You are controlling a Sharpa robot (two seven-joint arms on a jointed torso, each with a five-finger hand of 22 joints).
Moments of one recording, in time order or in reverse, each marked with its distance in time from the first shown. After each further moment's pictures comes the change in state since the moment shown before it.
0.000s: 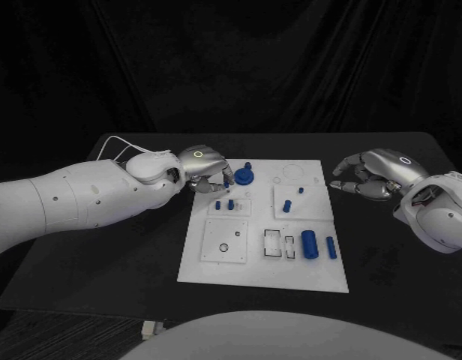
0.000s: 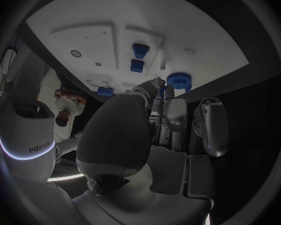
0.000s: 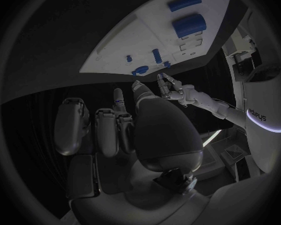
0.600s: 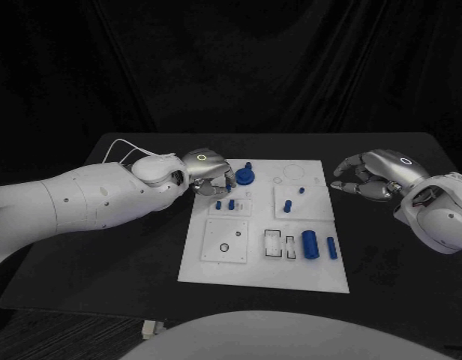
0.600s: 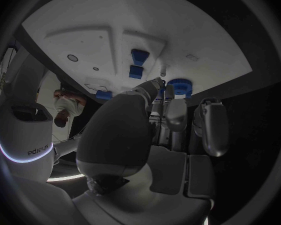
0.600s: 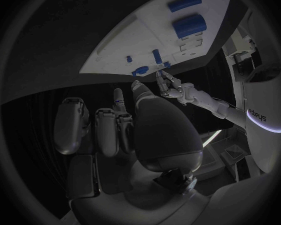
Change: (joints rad) left arm -0.021 0.036 0.000 -0.048 0.000 0.001 0.002; left_hand 0.000 0.000 0.003 -0.003 0.008 -0.001 -0.001 0.000 -0.002 0.004 -0.004 0.000 0.001 -0.006 -0.002 0.000 -0.006 0.000 0.000 0.000 0.000 0.000; right arm -0.001 0.002 0.000 -0.003 0.000 0.001 0.000; right_hand 0.005 -0.004 0.000 -0.006 0.000 0.000 0.000 0.000 -0.001 0.000 0.000 0.000 0.000 0.000 0.000 -0.004 0.000 0.000 -0.004 0.004 -0.006 0.000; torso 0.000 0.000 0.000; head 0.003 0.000
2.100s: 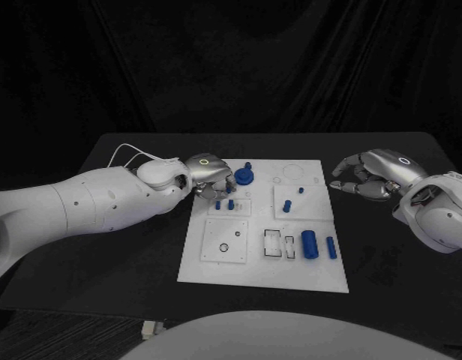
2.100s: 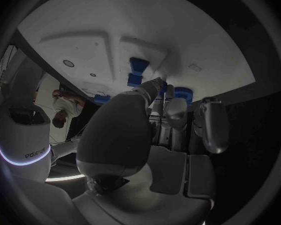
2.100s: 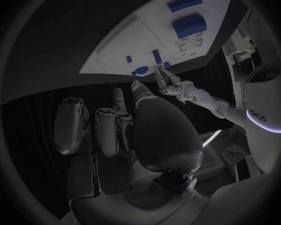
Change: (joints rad) left arm -0.024 0.038 0.001 -0.050 0.000 0.012 -0.005; left_hand 0.000 0.000 0.003 -0.003 0.008 0.000 0.000 0.000 -0.002 0.002 -0.002 0.000 0.000 -0.016 0.001 -0.017 -0.031 0.000 -0.014 0.000 -0.019 0.000; right arm 0.000 0.003 0.000 -0.003 0.000 0.001 0.002; right_hand 0.004 0.004 0.003 -0.003 0.004 0.004 -0.004 0.000 -0.001 0.000 0.000 0.000 0.000 0.000 0.000 0.000 0.001 0.000 0.000 0.000 0.000 0.000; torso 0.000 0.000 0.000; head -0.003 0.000
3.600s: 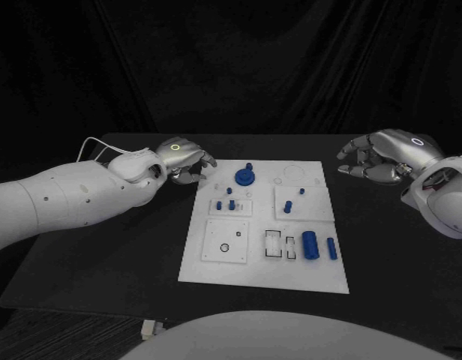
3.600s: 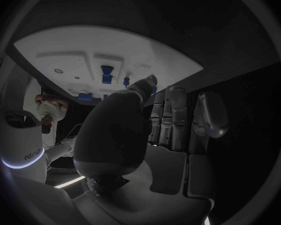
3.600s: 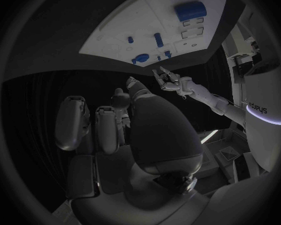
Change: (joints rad) left arm 0.028 -0.108 0.000 -0.006 0.000 -0.129 -0.085; left_hand -0.113 -0.049 -0.036 0.084 -0.117 -0.176 -0.076 -0.009 -0.065 -0.034 0.022 -0.050 -0.002 -0.154 0.015 -0.198 -0.266 0.011 -0.080 0.011 -0.157 0.001; right arm 0.087 -0.025 0.001 0.043 0.000 0.008 0.002; right_hand 0.085 -0.040 0.038 -0.031 0.005 0.012 -0.006 -0.013 -0.022 -0.318 -0.019 -0.618 -0.440 -0.002 -0.009 -0.059 0.000 0.016 -0.006 -0.013 -0.034 0.000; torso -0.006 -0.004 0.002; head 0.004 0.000
